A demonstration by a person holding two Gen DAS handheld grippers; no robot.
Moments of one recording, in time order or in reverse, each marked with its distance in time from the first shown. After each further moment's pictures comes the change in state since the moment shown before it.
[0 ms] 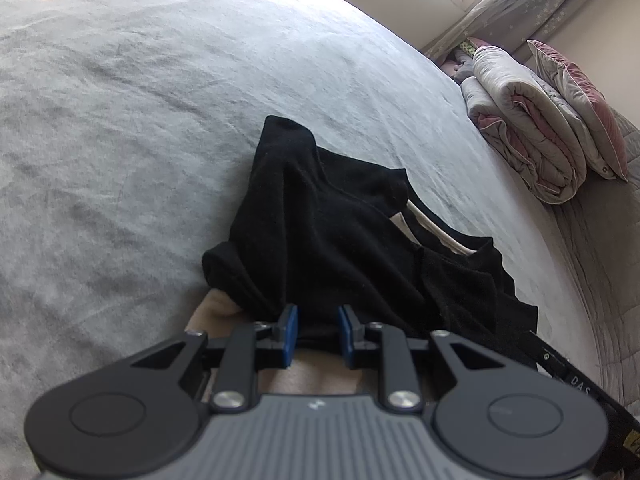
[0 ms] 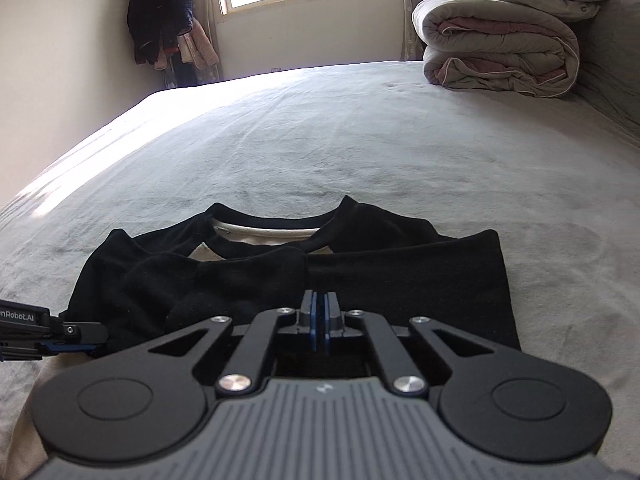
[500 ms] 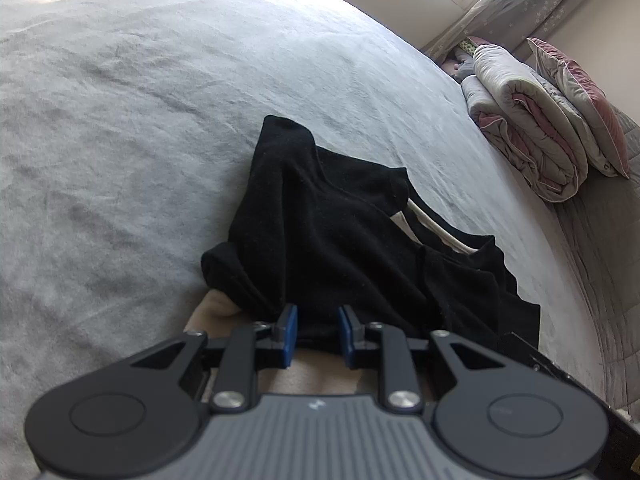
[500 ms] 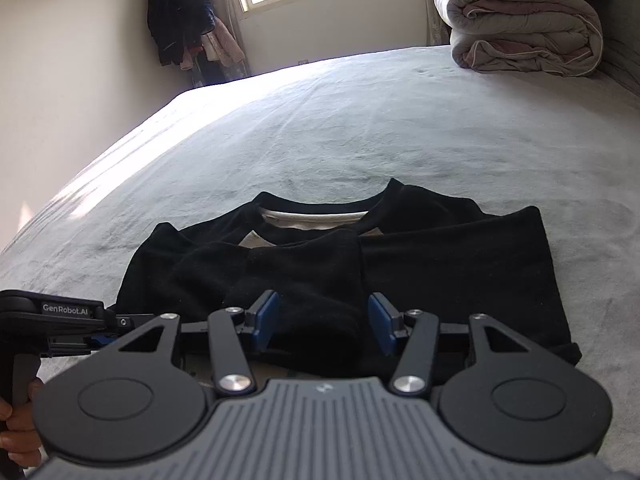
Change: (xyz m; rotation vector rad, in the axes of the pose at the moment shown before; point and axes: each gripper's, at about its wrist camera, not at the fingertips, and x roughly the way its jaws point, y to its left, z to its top) left arm 0.001 -0.002 -0.001 0.008 -0.001 0.007; right arm -0.002 0.046 -0.007 -0.029 0.031 0.163
